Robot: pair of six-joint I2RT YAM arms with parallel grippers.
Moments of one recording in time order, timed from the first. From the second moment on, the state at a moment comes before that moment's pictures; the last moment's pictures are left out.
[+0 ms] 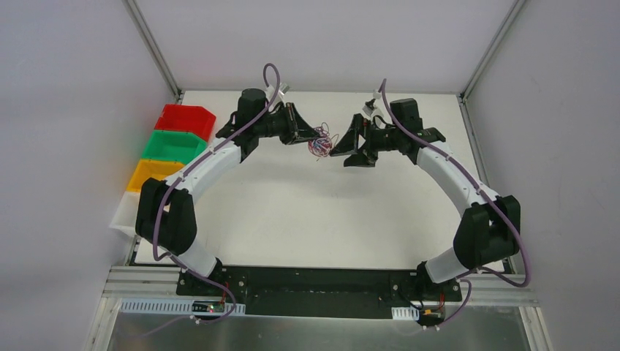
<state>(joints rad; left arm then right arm) -0.40 1.59 1.26 -0.10 0.67 -0.82 0.33 1.50 1.25 -0.51 -0.87 0.59</state>
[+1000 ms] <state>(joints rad) -0.30 1.52 1.13 0.17 0.95 -1.04 0.31 1.46 1.24 -0.38 -0.96 0.54</state>
